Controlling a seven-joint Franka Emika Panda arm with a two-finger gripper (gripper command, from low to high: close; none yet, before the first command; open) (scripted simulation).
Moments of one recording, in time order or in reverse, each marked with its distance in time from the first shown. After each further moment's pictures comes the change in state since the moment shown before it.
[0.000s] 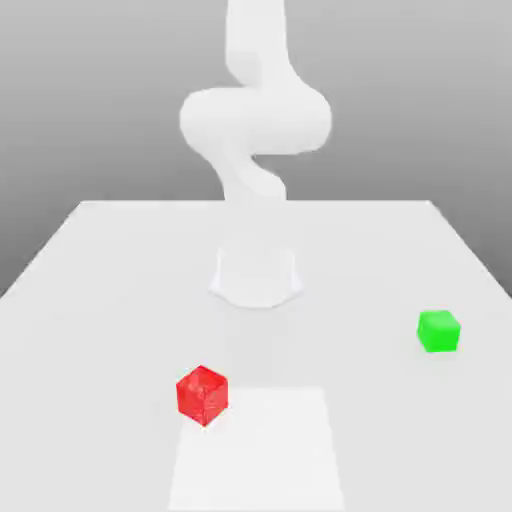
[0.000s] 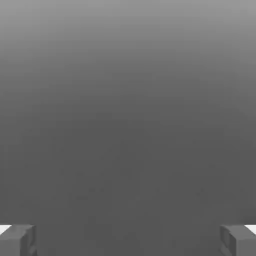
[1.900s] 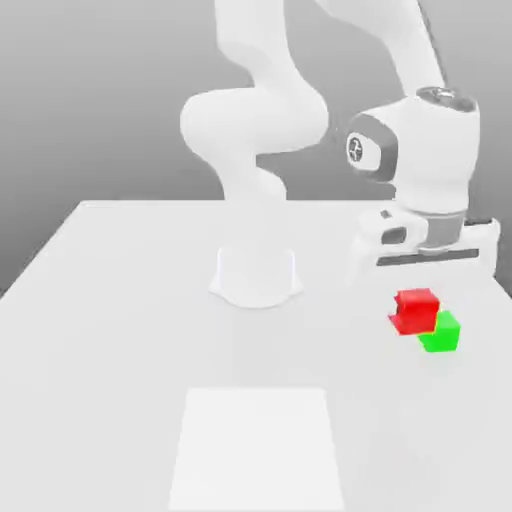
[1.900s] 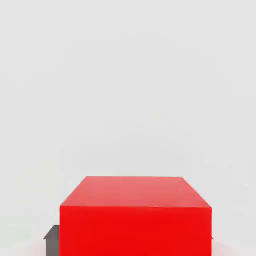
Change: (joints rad) arm 0.460 0.517 0.479 -0.509 0.238 0.327 0.312
